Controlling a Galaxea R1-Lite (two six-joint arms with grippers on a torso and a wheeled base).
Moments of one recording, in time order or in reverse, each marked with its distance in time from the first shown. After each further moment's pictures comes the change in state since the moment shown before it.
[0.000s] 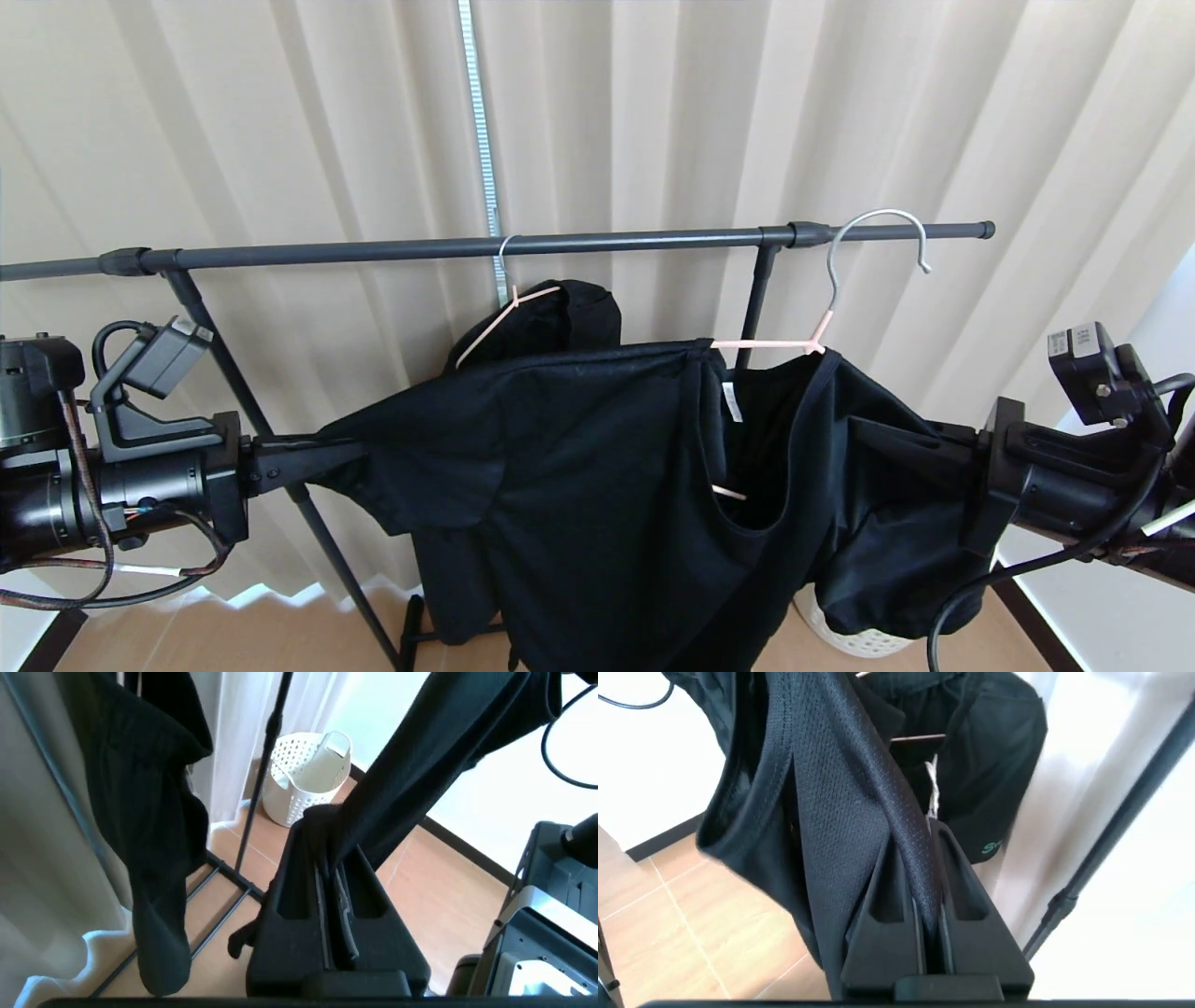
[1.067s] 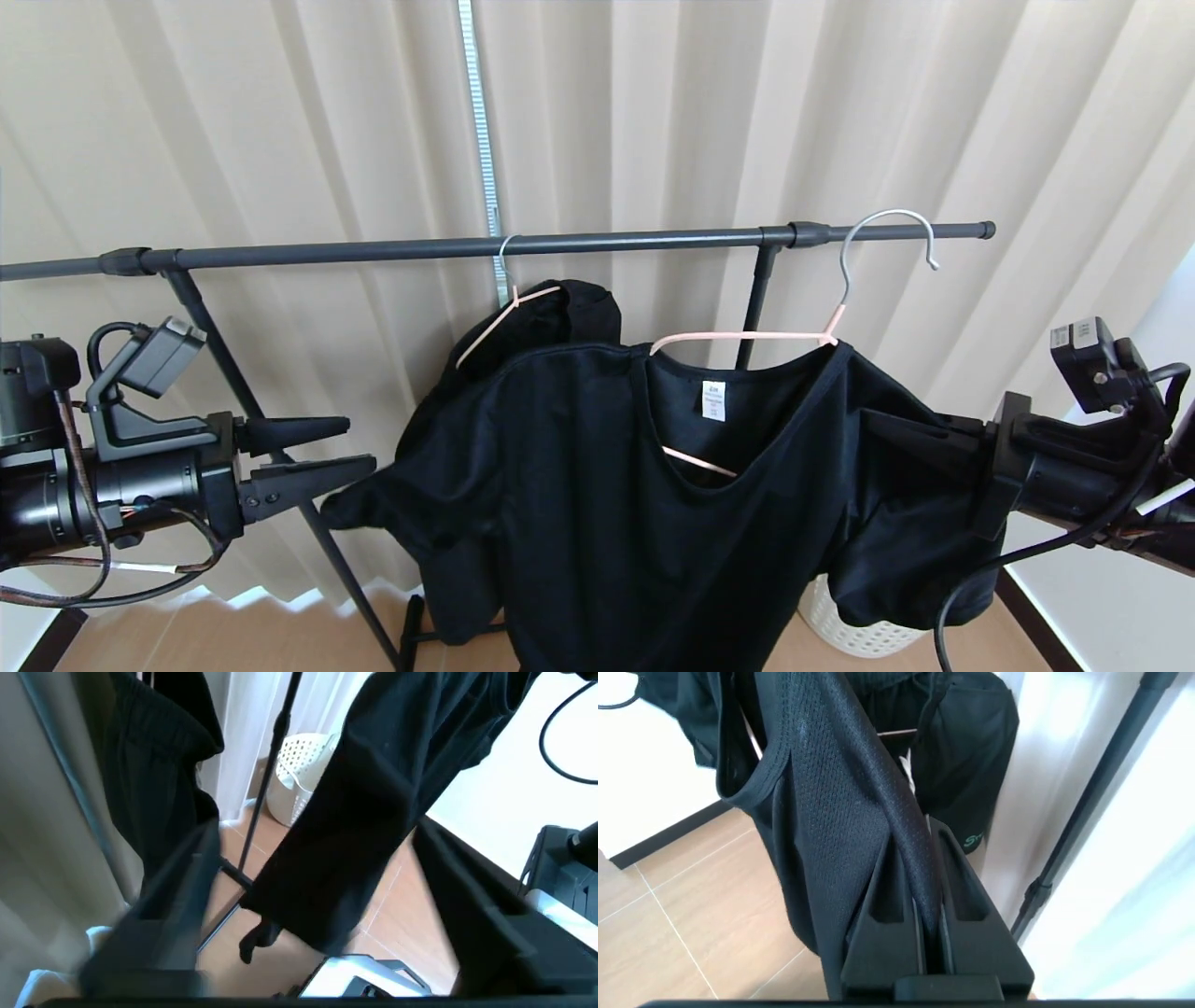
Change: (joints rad) left arm 0.020 0.005 -0.001 -0.001 -0.008 -0.003; right arm -0.073 0.033 -0.016 -0.001 0.048 0.000
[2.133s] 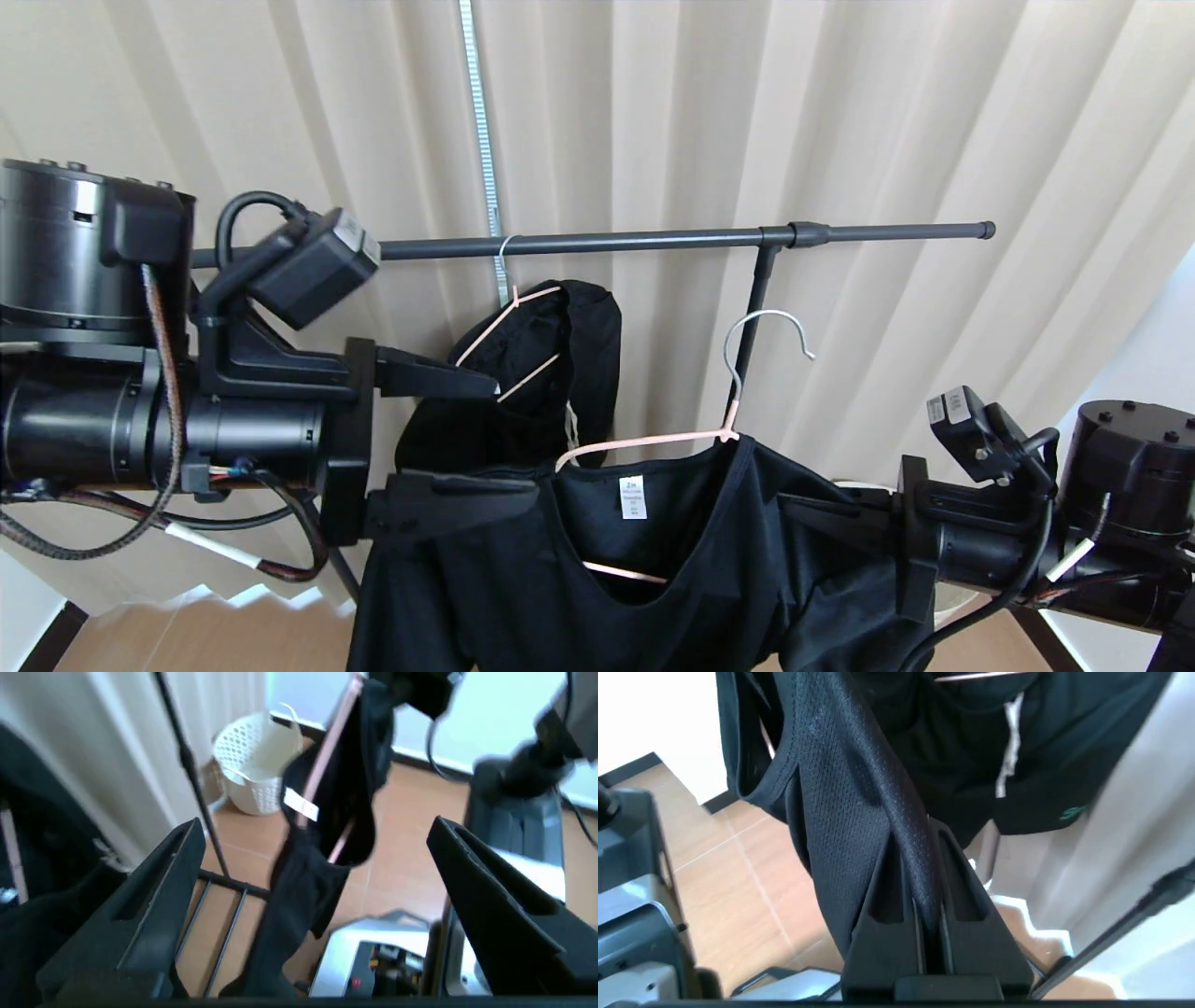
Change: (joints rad) left arm -0.569 -0.101 -0.411 0.560 0.314 0.180; right arm 0.218 0.104 0.048 0.001 -0.013 -0.006
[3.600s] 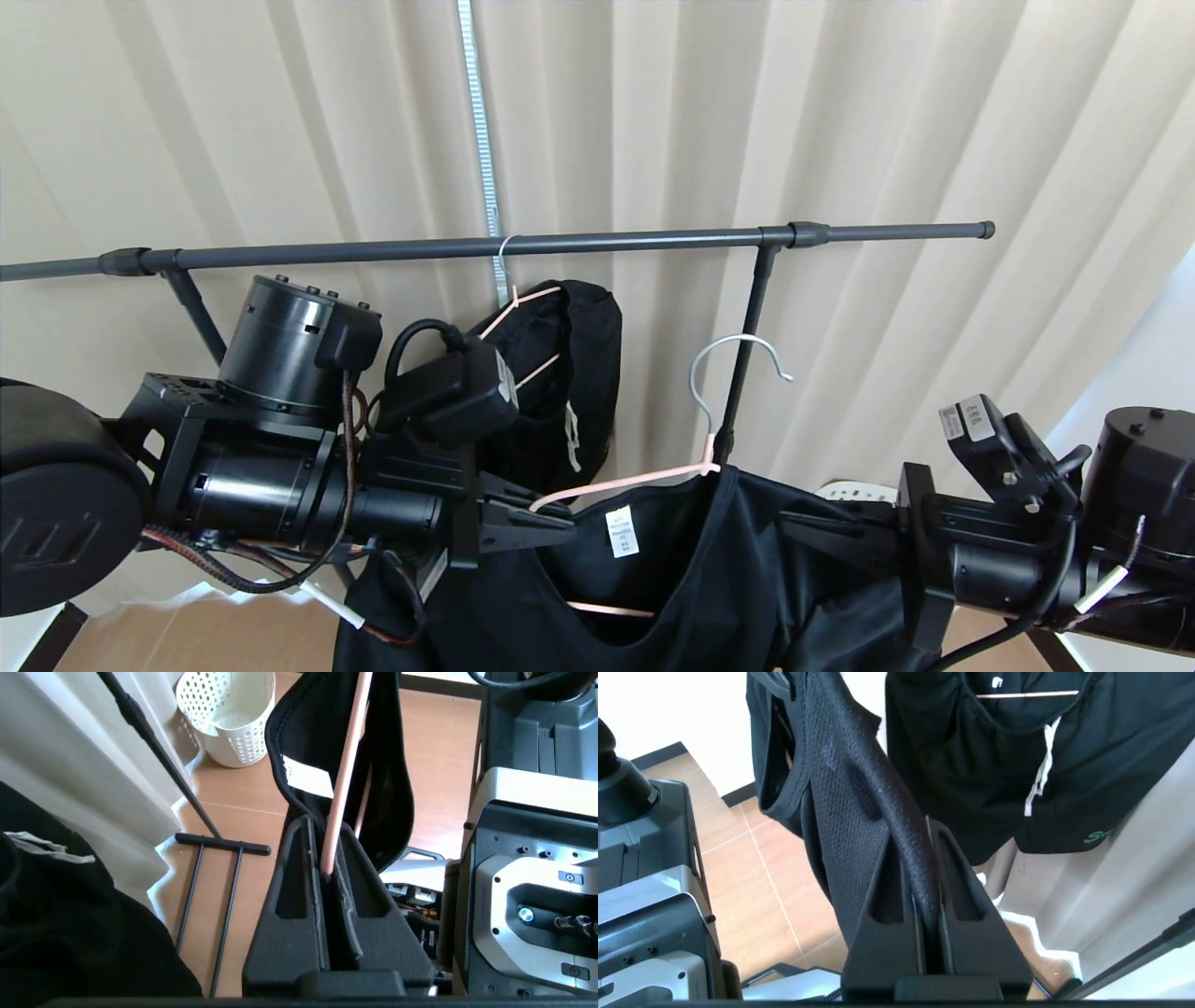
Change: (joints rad) left arm -0.101 0.156 0.058 -0.018 0.075 0.172; right arm 0.070 -0.062 0.021 -0.006 -0.012 -0.001
